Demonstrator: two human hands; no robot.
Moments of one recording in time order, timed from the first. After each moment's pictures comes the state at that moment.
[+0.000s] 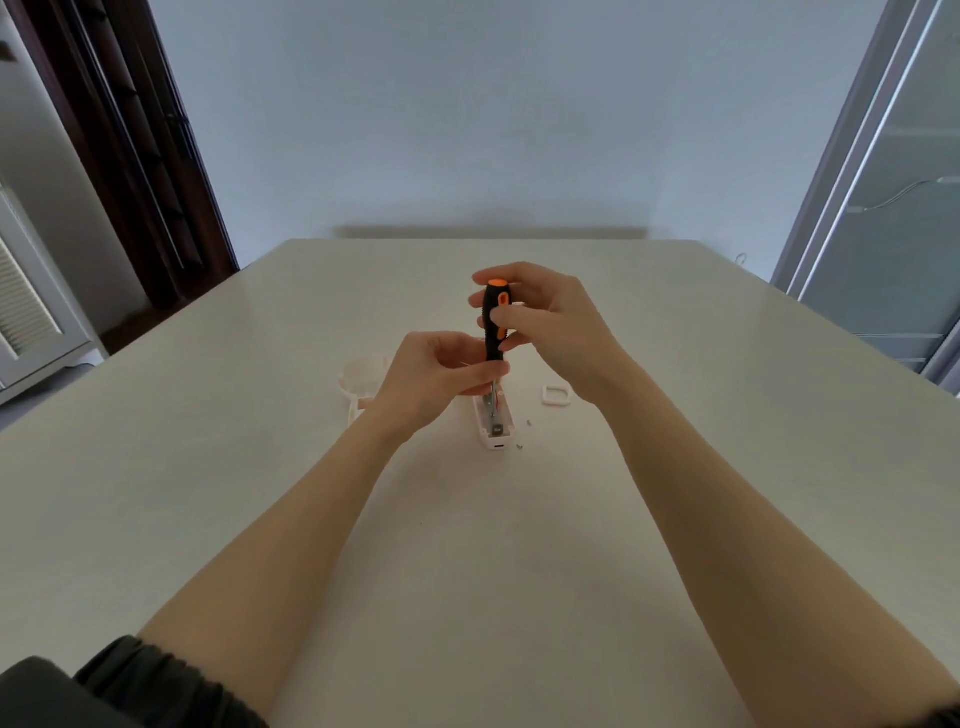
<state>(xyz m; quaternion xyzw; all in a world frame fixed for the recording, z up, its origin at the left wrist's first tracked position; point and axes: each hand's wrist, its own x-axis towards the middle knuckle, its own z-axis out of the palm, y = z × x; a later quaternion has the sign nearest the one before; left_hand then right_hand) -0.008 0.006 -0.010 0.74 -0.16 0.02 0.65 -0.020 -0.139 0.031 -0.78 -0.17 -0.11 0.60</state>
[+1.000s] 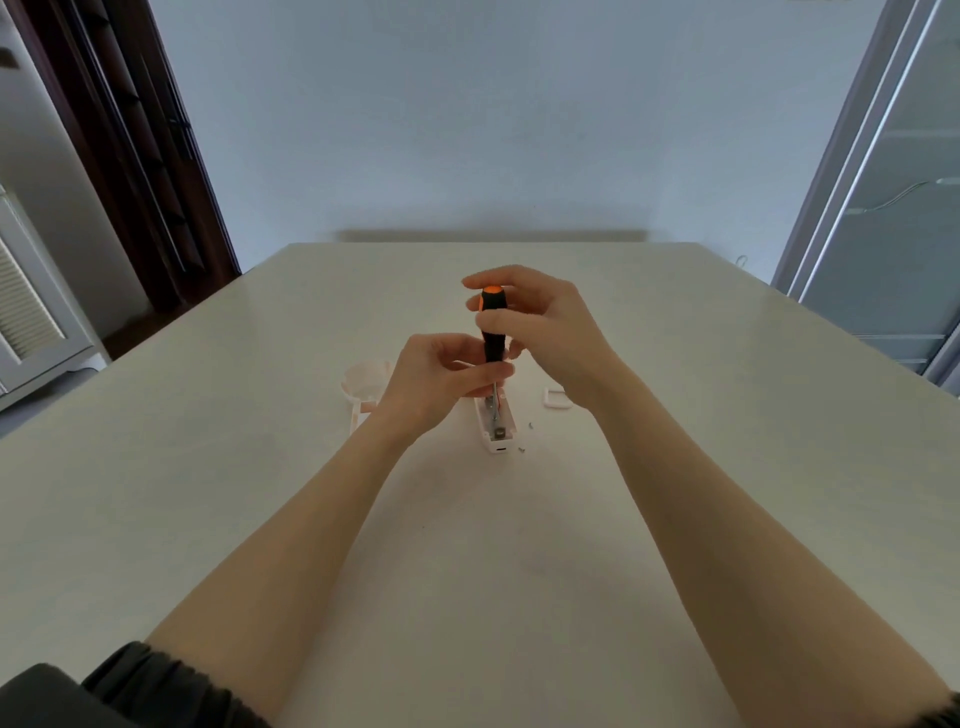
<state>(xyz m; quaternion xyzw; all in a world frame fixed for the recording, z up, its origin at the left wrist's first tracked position) -0.009 0.003 -0.009 0.76 -0.17 0.04 0.63 -0.026 -0.133 0.032 -0.77 -0.17 -0.12 0.61</state>
